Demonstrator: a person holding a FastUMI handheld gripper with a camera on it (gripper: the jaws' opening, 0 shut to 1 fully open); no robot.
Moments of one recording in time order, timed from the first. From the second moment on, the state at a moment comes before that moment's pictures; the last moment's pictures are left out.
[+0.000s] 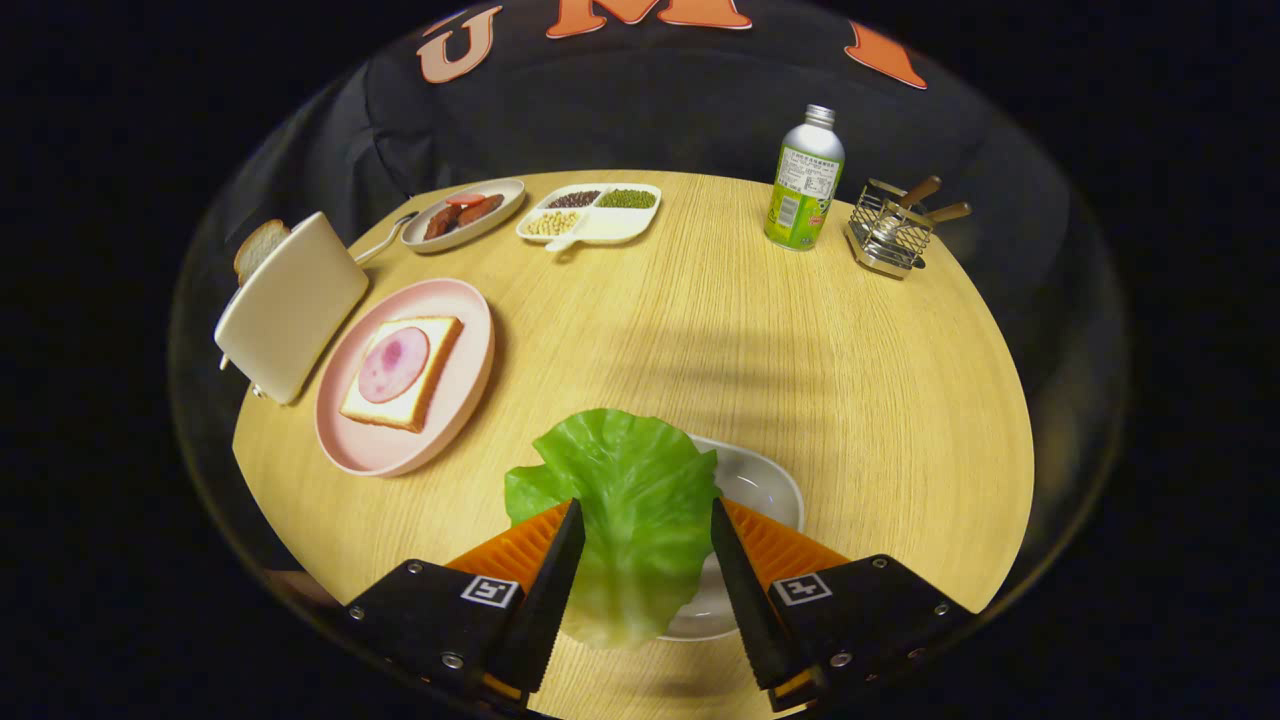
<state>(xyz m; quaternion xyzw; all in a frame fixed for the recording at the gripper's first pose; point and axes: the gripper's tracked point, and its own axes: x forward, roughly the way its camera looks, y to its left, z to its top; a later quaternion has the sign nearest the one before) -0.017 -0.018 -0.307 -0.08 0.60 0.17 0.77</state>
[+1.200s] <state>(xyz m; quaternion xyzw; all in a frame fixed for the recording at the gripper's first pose) -0.036 0.002 -0.315 -0.16 0.58 0.28 0.75</state>
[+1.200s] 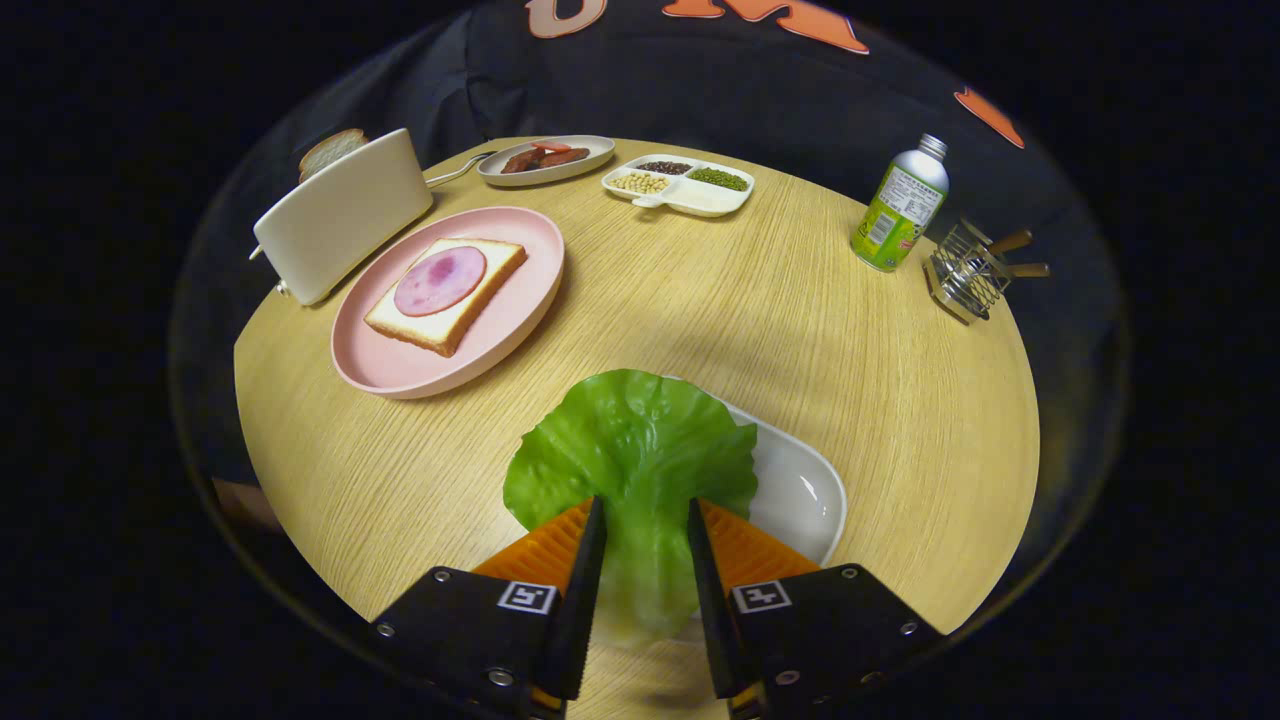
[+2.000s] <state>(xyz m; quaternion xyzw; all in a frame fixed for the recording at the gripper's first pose) -0.005 0.047 -0.256 -0.12 0.50 0.23 0.82</state>
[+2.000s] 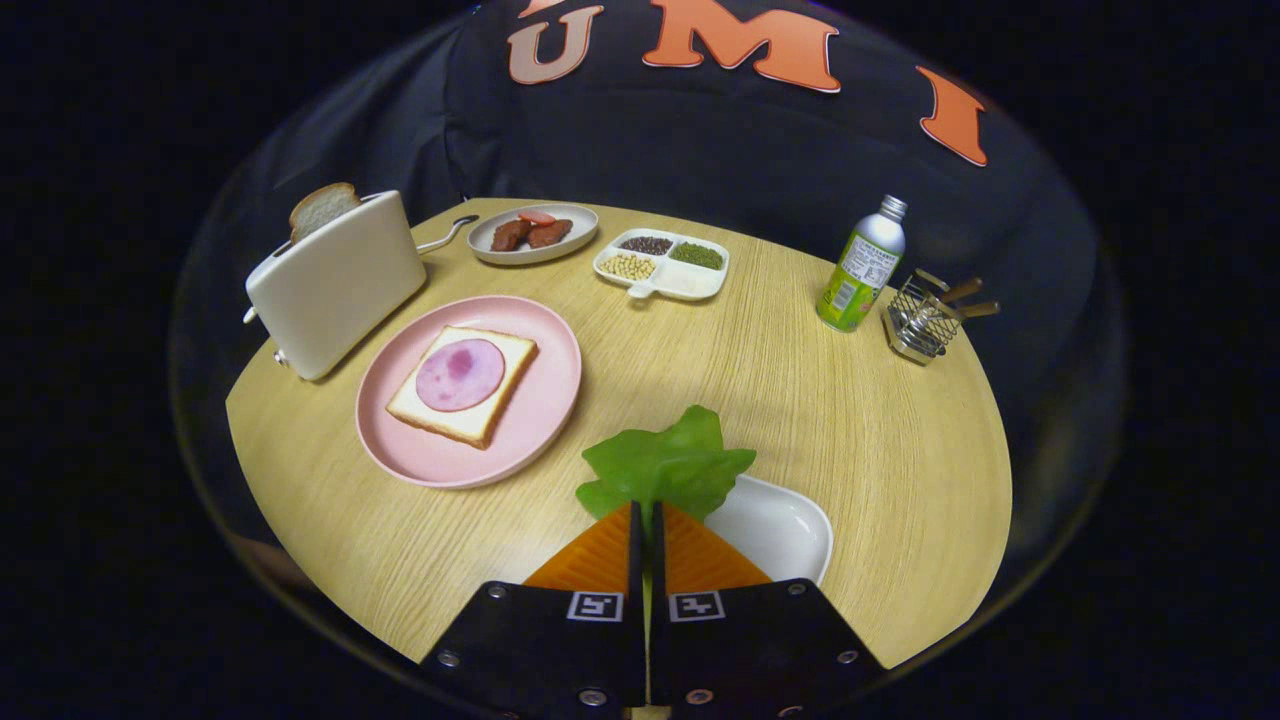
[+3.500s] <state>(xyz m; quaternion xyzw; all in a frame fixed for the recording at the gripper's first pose) 0.000 0.241 -0.269 -0.03 0.50 0.38 0.78</state>
